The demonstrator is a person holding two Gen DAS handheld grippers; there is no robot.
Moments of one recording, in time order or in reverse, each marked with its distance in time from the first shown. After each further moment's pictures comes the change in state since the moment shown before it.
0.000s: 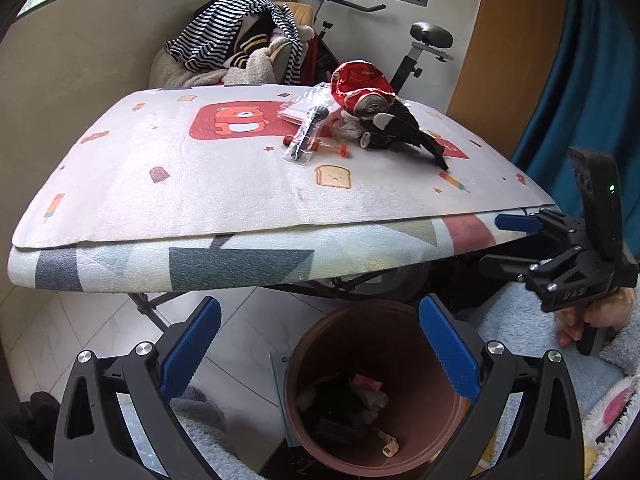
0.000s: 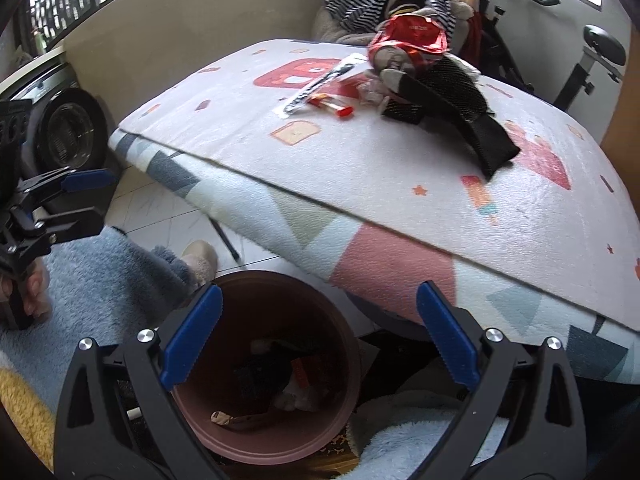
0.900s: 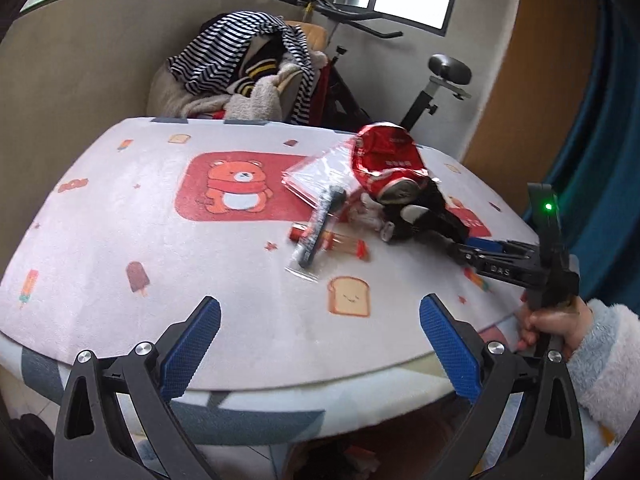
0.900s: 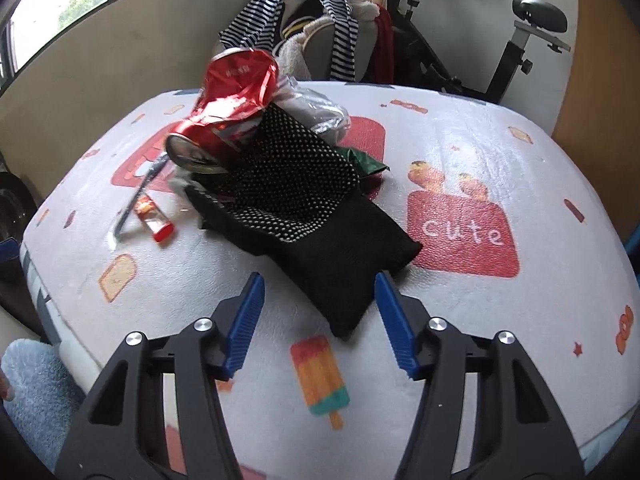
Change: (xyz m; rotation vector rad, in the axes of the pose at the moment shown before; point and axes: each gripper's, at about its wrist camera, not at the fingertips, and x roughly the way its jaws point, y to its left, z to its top) left arm 0.052 0.018 0.106 -0.064 -0.074 -0.001; right arm 0.084 -0.132 0.094 0.217 -0.048 -0.167
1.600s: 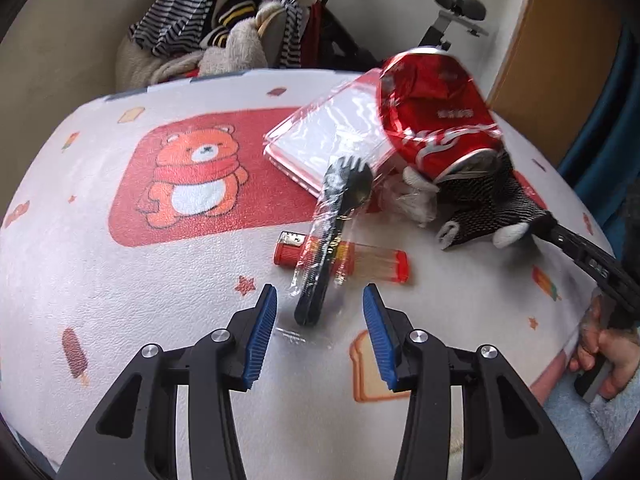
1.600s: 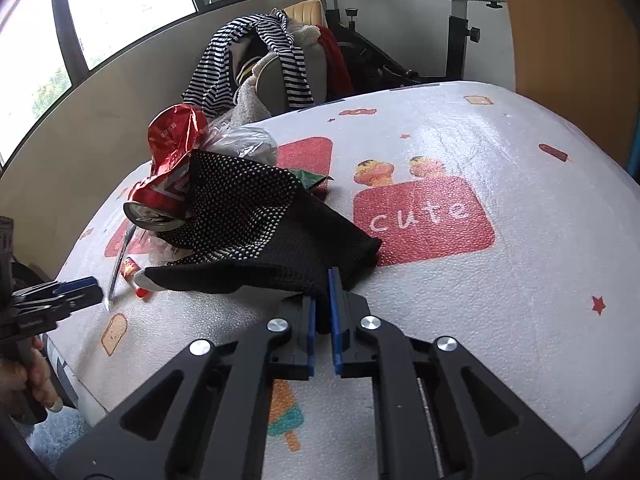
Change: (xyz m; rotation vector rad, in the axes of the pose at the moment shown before) left arm 0.130 -0.001 0.036 0.078 0.228 0.024; right arm 0.002 -0.046 -0.017 0.215 -0.166 0.067
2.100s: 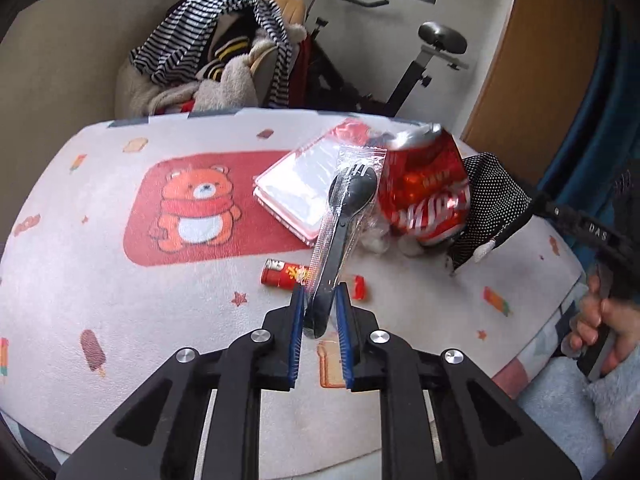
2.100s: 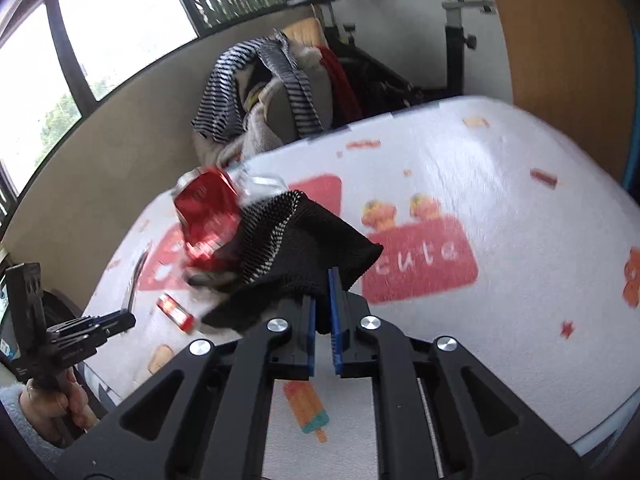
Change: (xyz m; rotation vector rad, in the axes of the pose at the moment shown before) left arm -0.066 -0.010 -0.001 0.002 -0.138 -0.068; right arm -0.063 0.000 0.042 0.027 -0.111 0.059
